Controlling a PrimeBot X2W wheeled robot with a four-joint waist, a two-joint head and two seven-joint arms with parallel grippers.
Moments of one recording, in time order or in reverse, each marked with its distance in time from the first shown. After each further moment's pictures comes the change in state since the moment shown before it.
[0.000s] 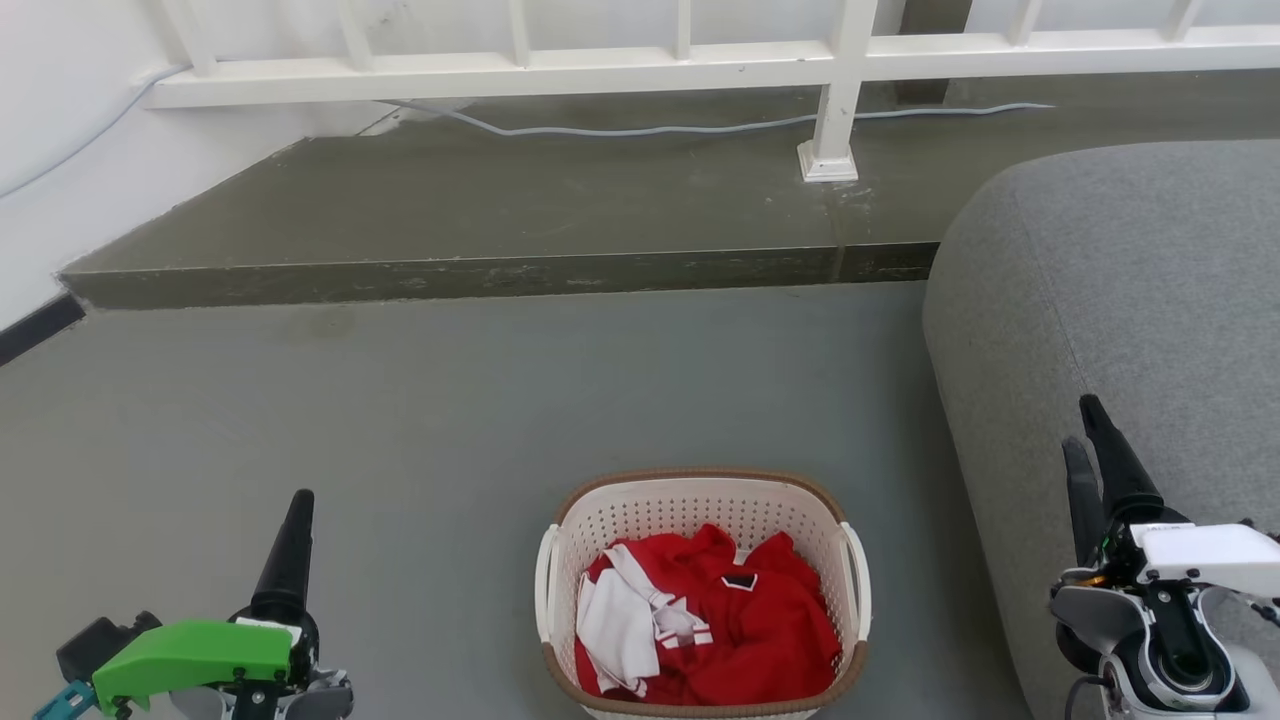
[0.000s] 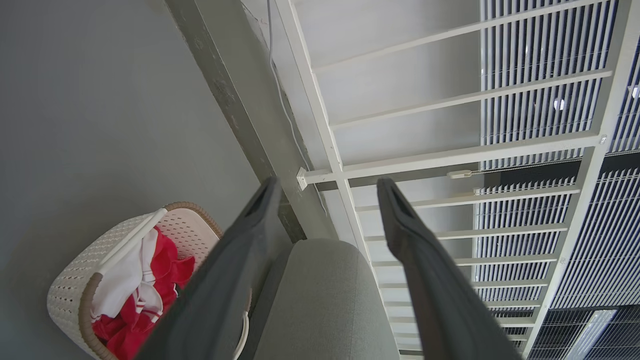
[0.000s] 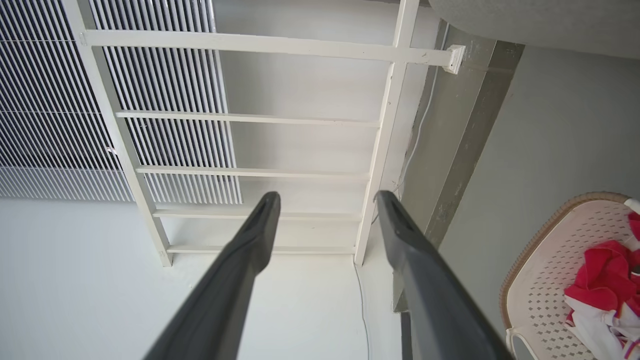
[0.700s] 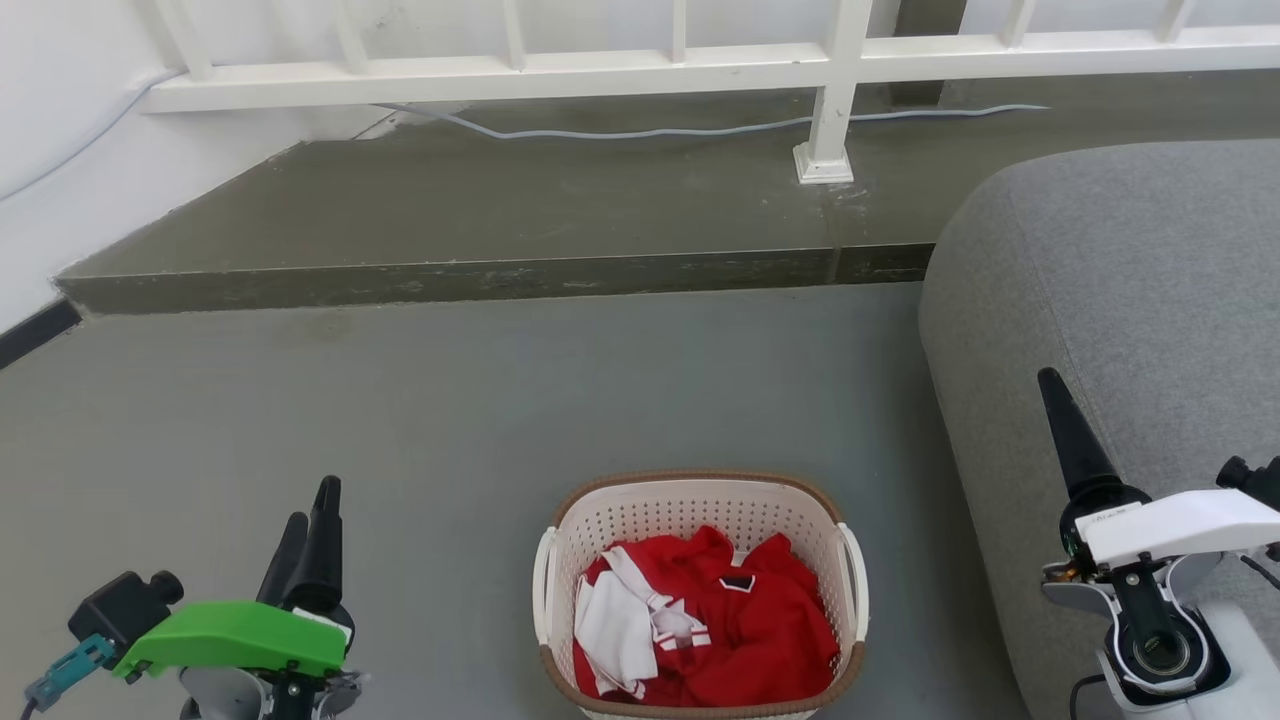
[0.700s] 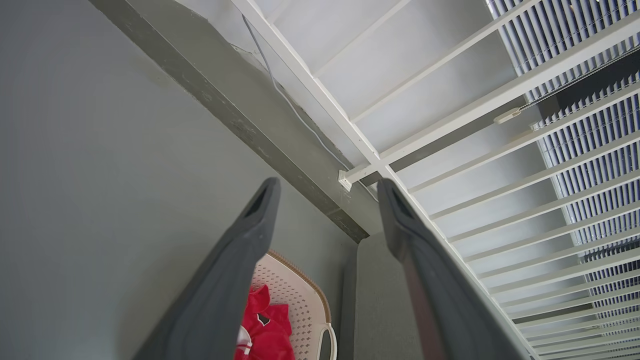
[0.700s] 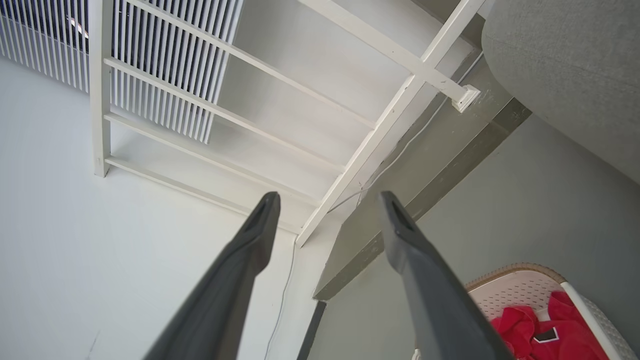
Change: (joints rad) left arm -0.007 0.023 -0.060 -0.033 0.347 0.018 -0.065; right arm -0.020 -0.109 0.160 -0.041 -0.265 0.001 -0.095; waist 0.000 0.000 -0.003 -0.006
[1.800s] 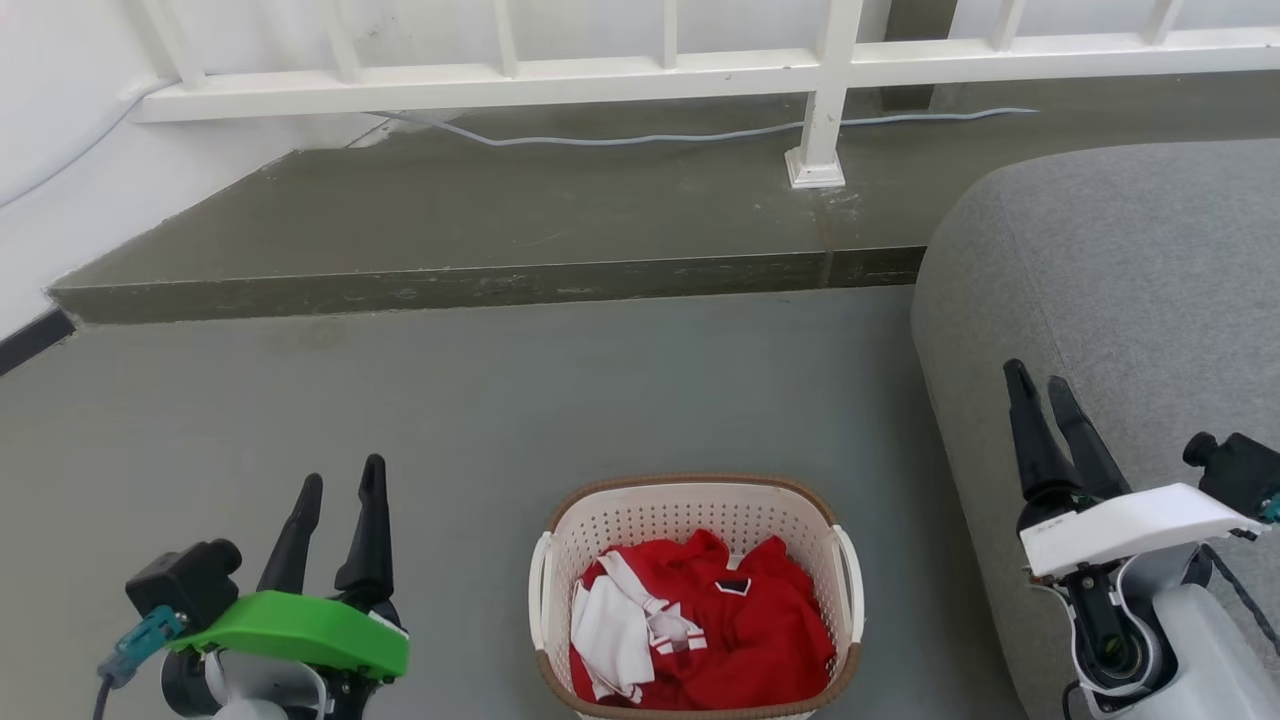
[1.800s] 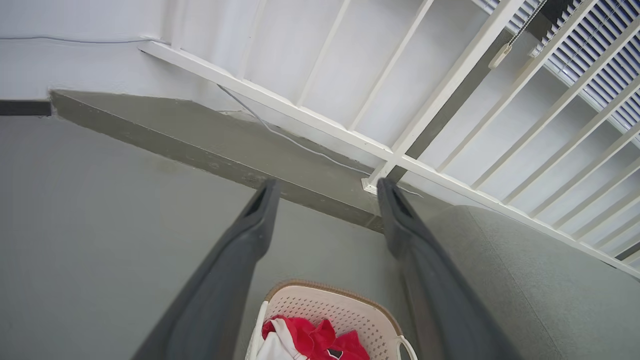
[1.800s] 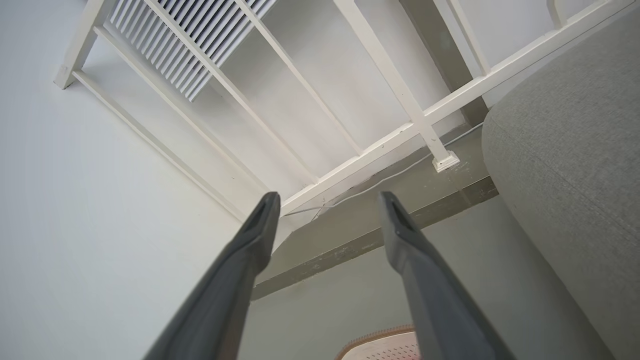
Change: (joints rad) left arm 0.000 -0.012 -0.064 -0.059 0.431 0.026 -0.111; right arm -0.019 0.002 0.047 0.004 -0.431 0.001 -0.115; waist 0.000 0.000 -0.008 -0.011
